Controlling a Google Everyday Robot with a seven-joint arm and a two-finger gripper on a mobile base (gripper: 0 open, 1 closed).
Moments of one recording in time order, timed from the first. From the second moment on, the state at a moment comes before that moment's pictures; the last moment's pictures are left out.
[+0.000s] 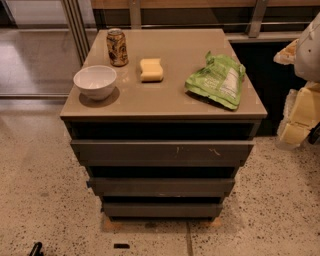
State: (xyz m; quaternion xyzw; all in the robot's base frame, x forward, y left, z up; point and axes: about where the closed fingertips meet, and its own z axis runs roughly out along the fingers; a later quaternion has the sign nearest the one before) arm 0.438 -0.217 0.976 -0.60 0.78 -0.03 0.16
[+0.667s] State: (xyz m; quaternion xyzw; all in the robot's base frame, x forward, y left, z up) arm 0.443 -0.211 0.960 -0.57 0.80 -0.01 0.21
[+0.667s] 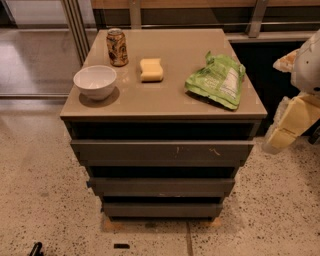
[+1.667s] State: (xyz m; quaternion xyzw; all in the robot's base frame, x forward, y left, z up) arm 0.434 -0.174 0.861 -0.31 0.88 0.17 0.32
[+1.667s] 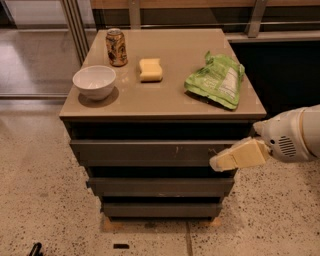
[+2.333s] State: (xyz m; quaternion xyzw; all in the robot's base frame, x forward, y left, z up) arm 0.434 -0.174 0.861 -0.31 0.88 0.17 0.32
